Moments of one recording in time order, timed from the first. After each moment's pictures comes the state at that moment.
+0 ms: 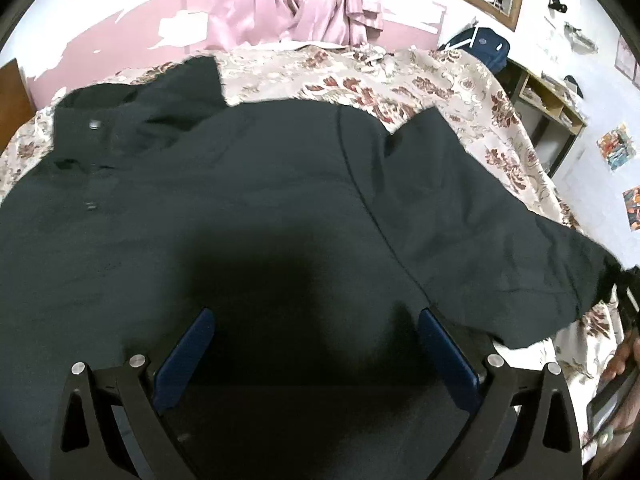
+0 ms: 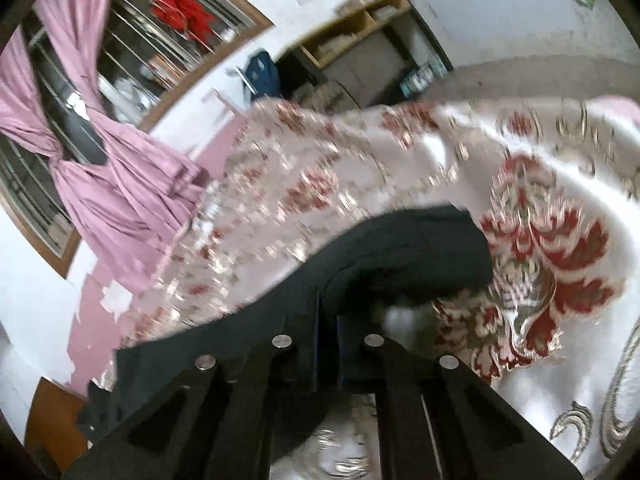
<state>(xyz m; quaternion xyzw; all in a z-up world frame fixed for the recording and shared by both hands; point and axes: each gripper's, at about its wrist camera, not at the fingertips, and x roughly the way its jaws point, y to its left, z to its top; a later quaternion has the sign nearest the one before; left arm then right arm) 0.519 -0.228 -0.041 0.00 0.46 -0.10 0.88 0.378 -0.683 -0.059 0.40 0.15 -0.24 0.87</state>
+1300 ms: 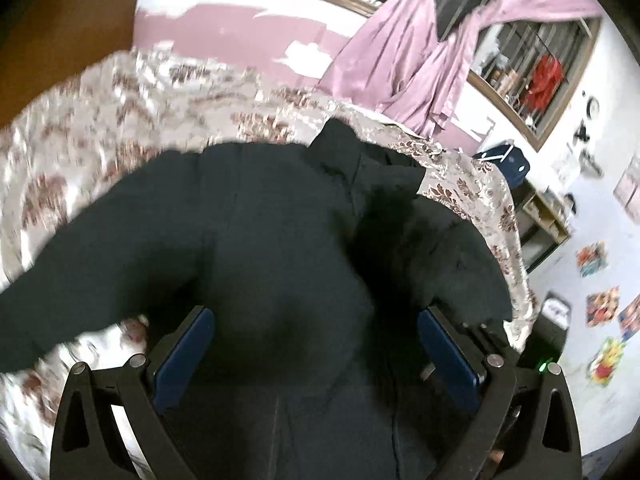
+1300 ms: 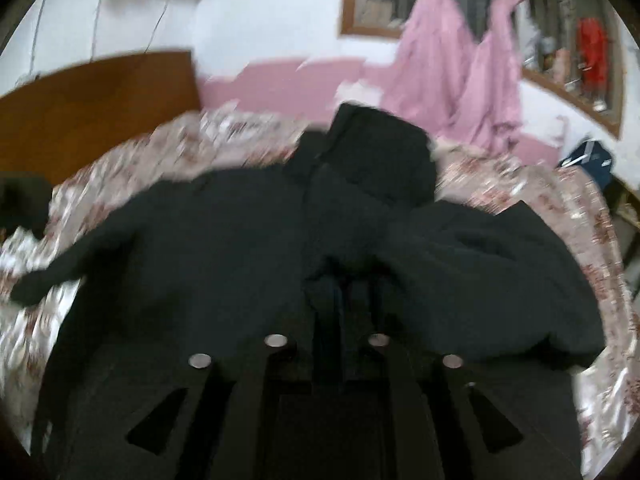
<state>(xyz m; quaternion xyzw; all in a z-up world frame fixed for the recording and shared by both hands) 0.402 0.117 0.021 -0.19 0.40 -0.09 0.89 0.356 -0.176 0.048 -0.04 0.35 0.13 0.93</state>
